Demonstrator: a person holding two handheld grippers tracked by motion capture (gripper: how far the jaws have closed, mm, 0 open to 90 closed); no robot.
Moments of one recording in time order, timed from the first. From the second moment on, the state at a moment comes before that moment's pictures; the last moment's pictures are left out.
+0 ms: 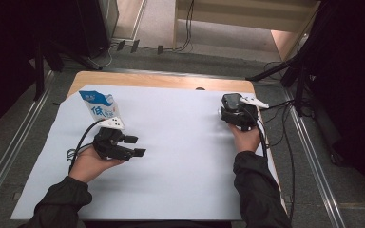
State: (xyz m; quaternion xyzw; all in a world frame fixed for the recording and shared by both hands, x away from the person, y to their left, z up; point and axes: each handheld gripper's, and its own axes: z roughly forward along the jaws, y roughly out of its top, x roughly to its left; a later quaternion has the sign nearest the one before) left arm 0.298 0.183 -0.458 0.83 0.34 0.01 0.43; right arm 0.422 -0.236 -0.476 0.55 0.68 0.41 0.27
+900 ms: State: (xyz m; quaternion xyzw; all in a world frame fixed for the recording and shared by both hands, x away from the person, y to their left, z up) left arm 0.316 0.176 -0.458 0.84 0.34 0.03 0.43; right arm 0.363 -0.173 -0.466 0.48 0.72 0.44 0.23
